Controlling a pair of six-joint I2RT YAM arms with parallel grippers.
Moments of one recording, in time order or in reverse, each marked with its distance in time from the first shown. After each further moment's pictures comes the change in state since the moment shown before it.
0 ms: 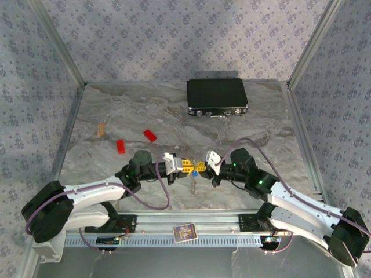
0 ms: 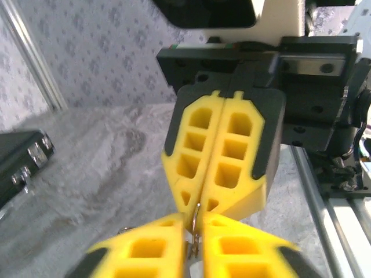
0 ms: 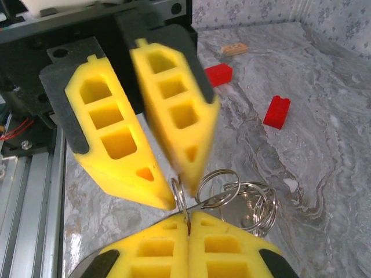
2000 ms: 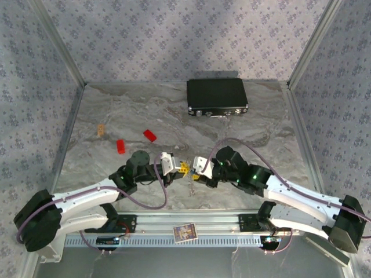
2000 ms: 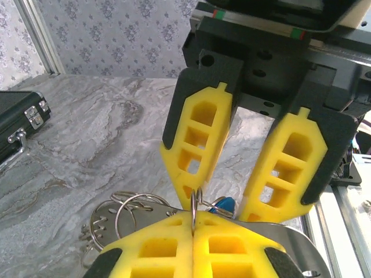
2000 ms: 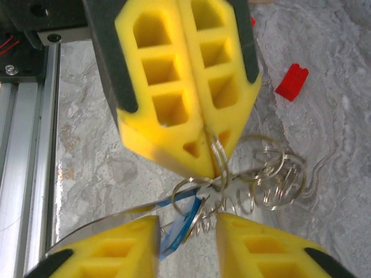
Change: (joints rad) left arm 0.000 -0.111 -0.005 -0.174 -0.022 -0.059; right arm 0.140 0.112 0.185 -0.282 0.177 -0.179
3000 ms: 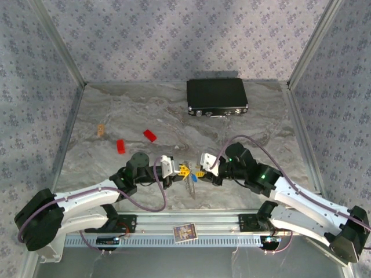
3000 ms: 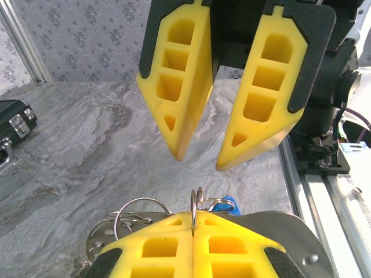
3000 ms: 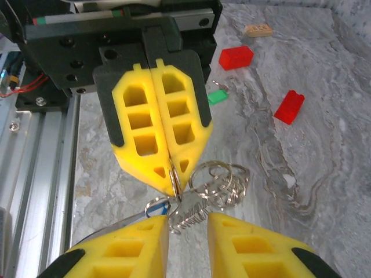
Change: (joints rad) left arm 0.000 0.013 -0.033 0.049 0.050 0.046; right arm -0.087 -0.084 0.003 -0.020 -0.154 0.002
